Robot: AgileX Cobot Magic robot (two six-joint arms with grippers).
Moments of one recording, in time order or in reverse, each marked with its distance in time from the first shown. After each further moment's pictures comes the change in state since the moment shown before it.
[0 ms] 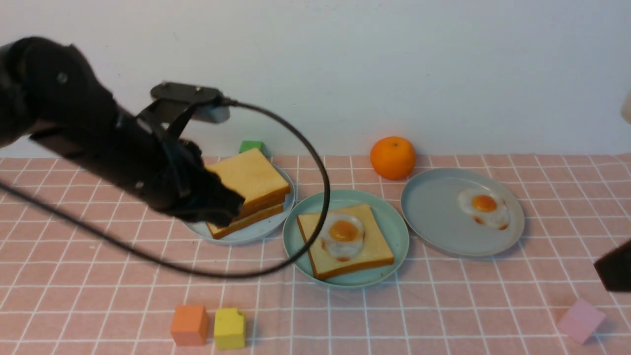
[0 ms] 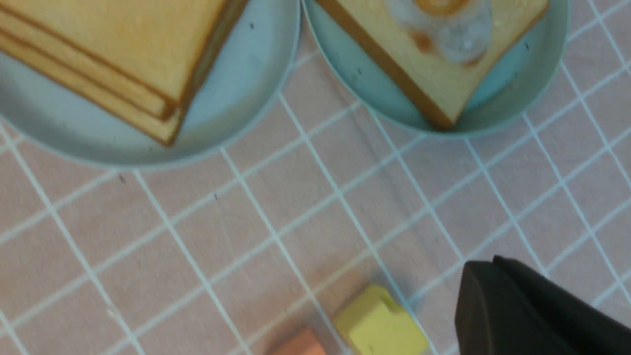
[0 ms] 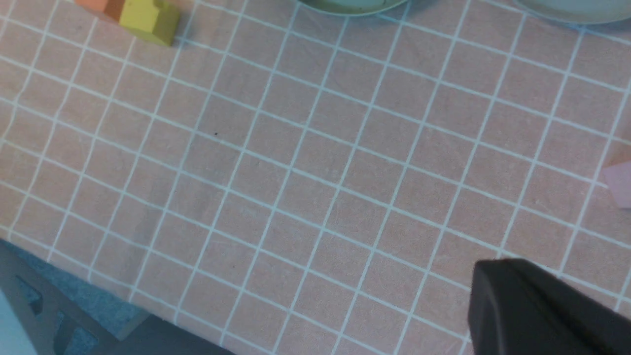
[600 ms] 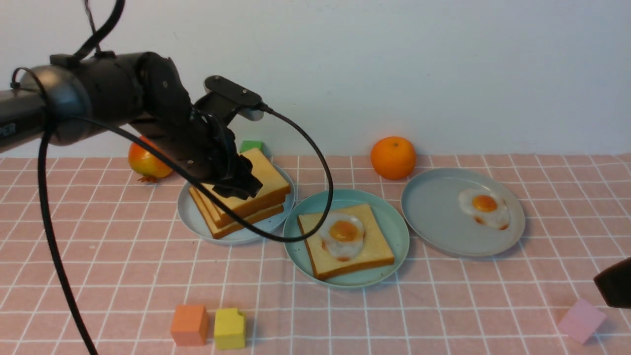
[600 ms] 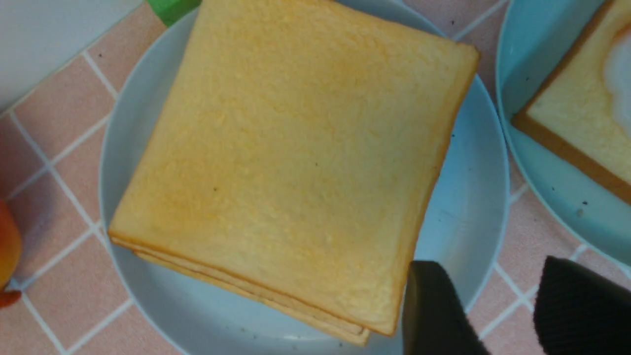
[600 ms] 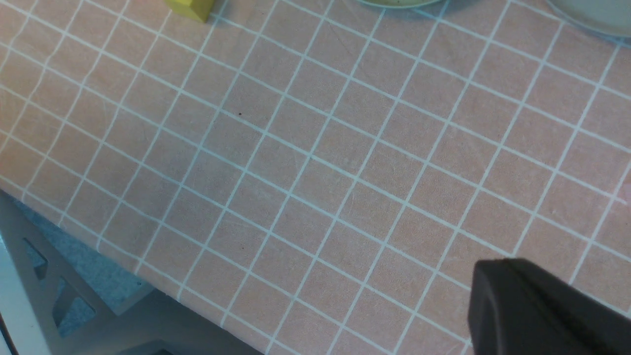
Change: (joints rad) right arm 0.000 -0.033 0.017 0.045 -0.001 -0.101; left arm 0.004 0.353 -0.259 0.181 -0.140 0.124
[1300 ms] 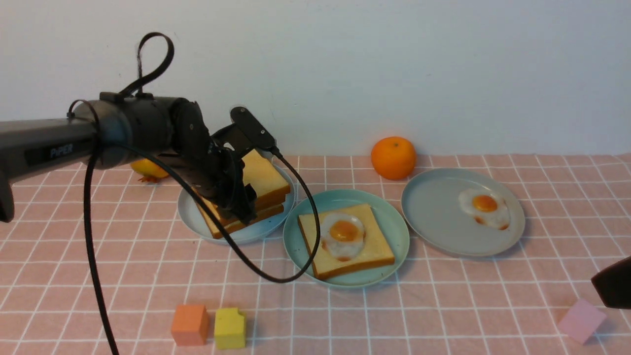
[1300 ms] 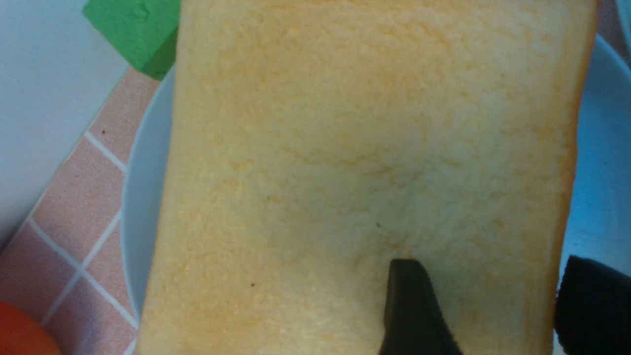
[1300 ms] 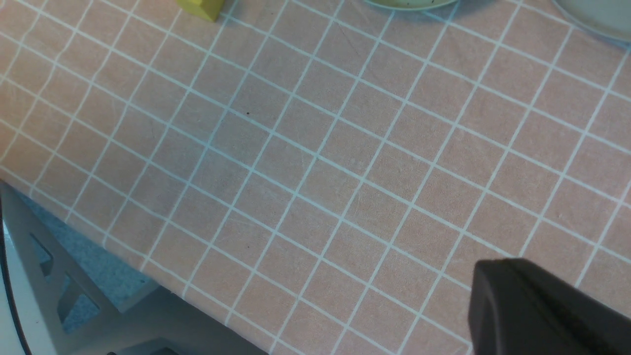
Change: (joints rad) right arm 0.000 0.000 0.000 0.012 -0.002 -0.012; left arm 0.000 0.134 0.000 0.099 -0.157 0.183
